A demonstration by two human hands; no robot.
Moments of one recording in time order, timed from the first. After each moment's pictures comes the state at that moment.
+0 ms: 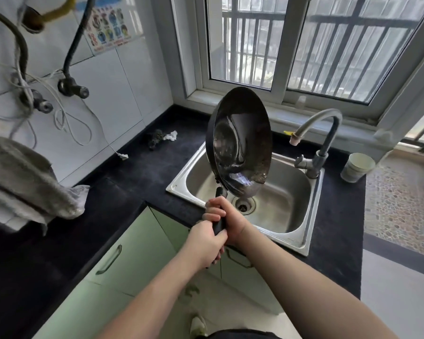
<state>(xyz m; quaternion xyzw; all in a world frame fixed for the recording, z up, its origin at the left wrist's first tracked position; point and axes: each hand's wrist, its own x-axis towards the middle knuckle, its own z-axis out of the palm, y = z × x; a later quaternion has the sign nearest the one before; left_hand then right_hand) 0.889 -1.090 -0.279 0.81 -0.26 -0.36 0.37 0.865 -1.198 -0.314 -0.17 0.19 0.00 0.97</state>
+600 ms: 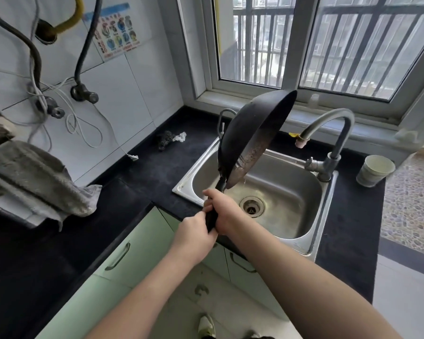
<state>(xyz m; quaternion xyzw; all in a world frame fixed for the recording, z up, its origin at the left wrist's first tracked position) 0.900 -1.099 -0.272 0.91 -0.31 -0.16 0.23 0.895 -1.211 -0.283 -0.27 0.40 -0.05 0.88</state>
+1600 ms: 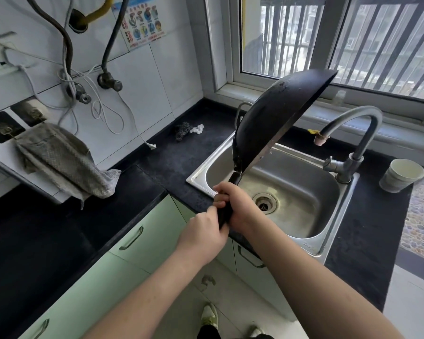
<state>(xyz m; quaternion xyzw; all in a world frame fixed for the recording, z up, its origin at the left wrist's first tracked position) 0.874 -1.085 -0.265 0.91 -0.36 -0.06 0.18 0.866 -1.206 -0.266 -0.26 0.29 -0.02 0.92</state>
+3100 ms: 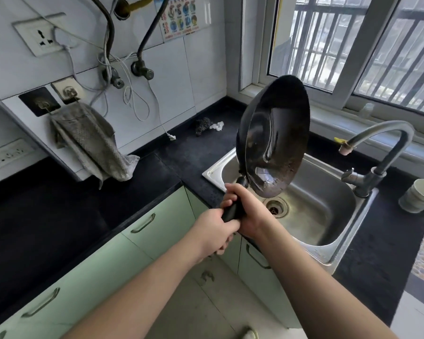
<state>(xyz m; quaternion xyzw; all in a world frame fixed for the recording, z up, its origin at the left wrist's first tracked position) 0.868 -1.061 -0.232 0.78 -0.15 -0.38 0.47 0.861 -1.180 -0.261 -0.24 0.26 0.03 0.94</state>
